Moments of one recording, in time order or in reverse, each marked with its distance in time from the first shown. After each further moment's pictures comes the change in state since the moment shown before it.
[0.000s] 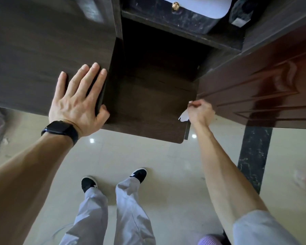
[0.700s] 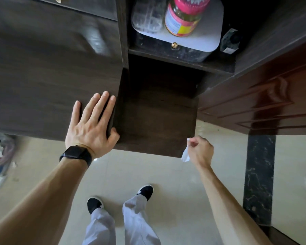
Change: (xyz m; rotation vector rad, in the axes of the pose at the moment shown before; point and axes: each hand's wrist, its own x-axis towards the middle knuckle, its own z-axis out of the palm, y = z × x) left_hand 0.003 -0.002 0.002 -0.015 -0.004 0.000; right_hand -0.062 0.045 -0.004 -0.072 -0.057 -0.087
